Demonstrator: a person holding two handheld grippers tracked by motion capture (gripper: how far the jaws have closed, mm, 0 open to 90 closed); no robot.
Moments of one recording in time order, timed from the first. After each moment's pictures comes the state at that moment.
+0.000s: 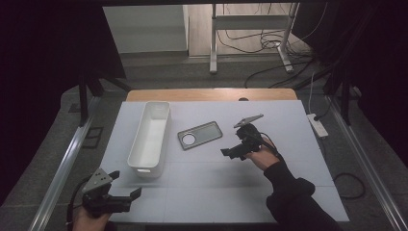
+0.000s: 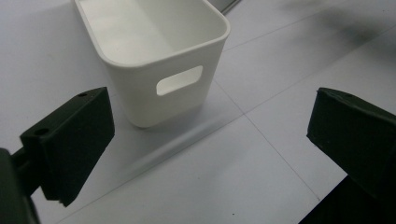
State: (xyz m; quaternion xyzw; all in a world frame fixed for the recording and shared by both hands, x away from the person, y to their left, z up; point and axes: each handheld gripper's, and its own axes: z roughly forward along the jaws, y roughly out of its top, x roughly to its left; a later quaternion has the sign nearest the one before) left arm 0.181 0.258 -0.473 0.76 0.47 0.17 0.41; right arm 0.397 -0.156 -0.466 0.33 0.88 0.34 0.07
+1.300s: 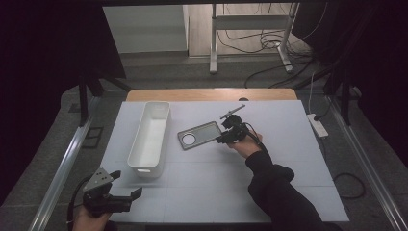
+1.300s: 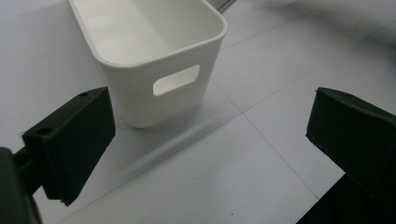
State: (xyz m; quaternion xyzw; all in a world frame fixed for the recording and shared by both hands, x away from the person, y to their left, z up) left arm 0.182 0.257 -0.473 0.77 0.46 0.16 0.41; right arm 0.445 -0.120 -0.484 0.35 0.89 0.30 0.06
